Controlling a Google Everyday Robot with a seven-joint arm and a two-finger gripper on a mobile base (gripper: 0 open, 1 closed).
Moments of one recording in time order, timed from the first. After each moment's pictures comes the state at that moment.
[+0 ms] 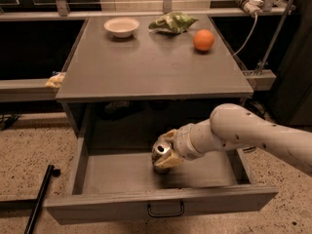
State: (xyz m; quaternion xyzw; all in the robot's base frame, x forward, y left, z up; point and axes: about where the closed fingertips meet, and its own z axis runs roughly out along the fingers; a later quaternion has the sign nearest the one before) arm 0.522 -0.036 0.670 -0.62 0.69 0.16 0.34
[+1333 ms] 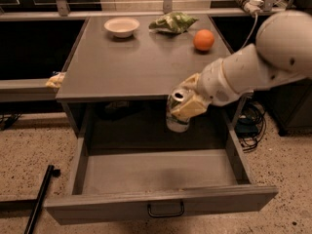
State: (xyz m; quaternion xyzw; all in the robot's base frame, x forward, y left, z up) arm 0.531 -0.079 0.864 -0.59 0.71 0.17 0.34
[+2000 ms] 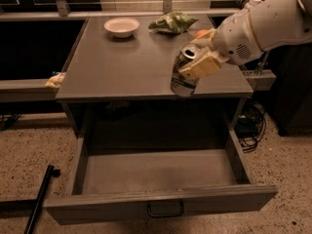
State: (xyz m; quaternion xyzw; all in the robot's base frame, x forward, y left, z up) arm 0.552 -0.088 0.969 -0.58 0.68 0.17 0.40
